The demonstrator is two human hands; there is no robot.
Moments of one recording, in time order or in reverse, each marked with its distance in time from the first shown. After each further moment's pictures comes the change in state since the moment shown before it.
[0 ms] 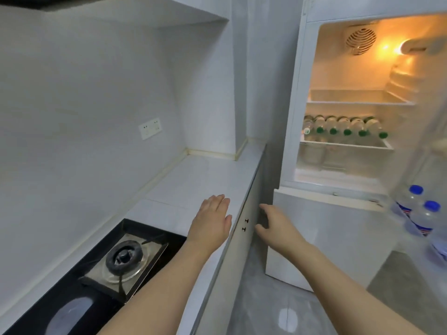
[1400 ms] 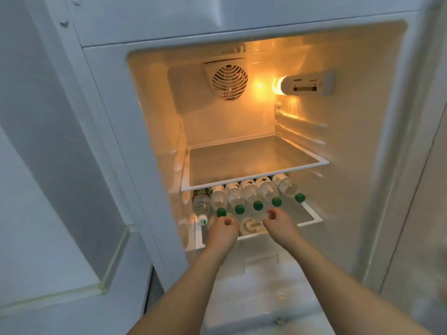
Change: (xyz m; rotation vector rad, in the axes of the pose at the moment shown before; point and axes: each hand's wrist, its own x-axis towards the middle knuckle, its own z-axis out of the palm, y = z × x) left_hand 0.599 0.251 0.206 -0.859 -0.437 -0.242; right_hand 0.416 0.345 -0.300 0.304 0.541 0.545
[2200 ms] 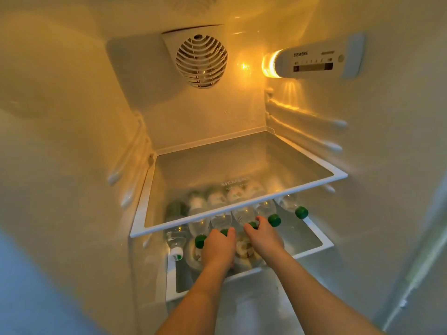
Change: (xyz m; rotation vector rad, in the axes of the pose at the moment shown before) left_hand 0.152 -0.001 0.068 0.339 0.130 -0.099; right_hand 0.146 0.027 0.047 0.019 0.007 0.208
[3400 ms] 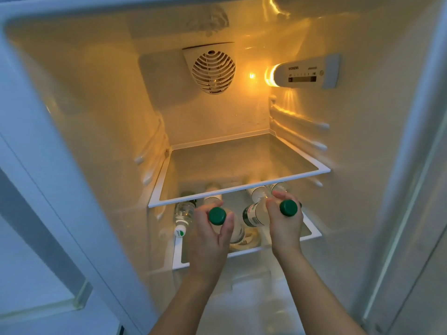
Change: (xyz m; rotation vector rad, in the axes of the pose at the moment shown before) left_hand -0.105 -0.017 -0.048 -0.368 0.497 0.766; right_hand -0.091 -0.010 -0.059 0.902 0.372 -0.352
